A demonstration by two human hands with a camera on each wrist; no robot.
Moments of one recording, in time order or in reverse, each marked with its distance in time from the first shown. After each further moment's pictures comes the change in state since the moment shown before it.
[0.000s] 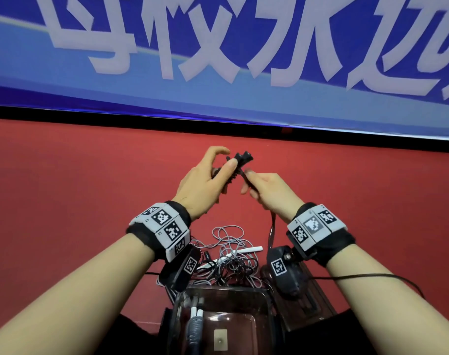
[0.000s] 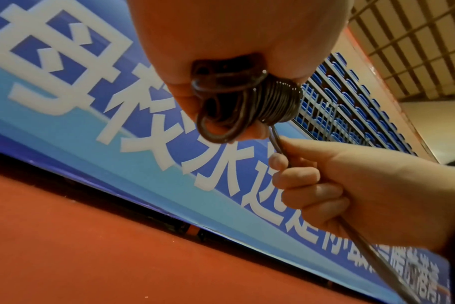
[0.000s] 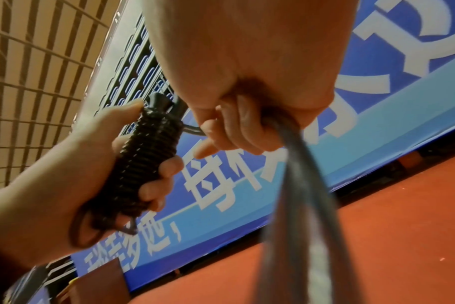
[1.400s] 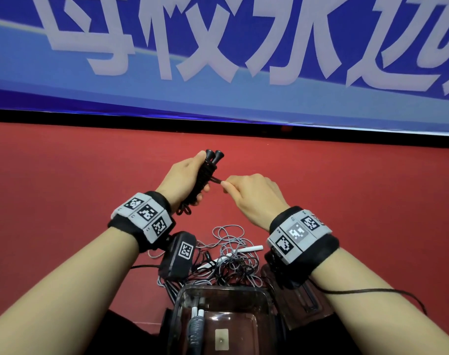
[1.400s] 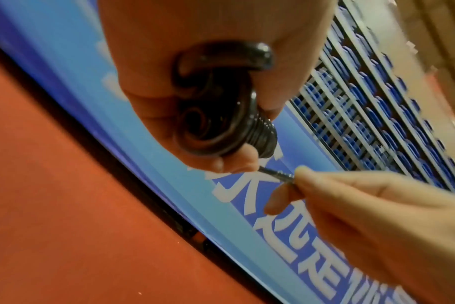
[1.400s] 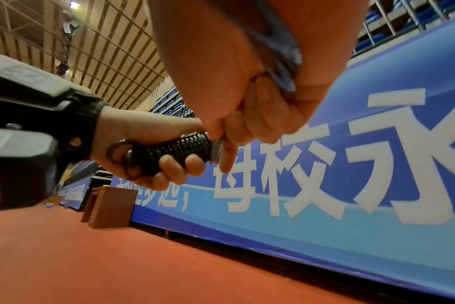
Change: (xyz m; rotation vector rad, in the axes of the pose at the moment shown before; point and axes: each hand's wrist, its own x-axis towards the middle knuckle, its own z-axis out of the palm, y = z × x) left_hand 0.014 -0.012 -0.019 -0.382 -0.008 -0.462; right_hand -0.018 -0.018 0.019 -0.818 0.052 -0.333
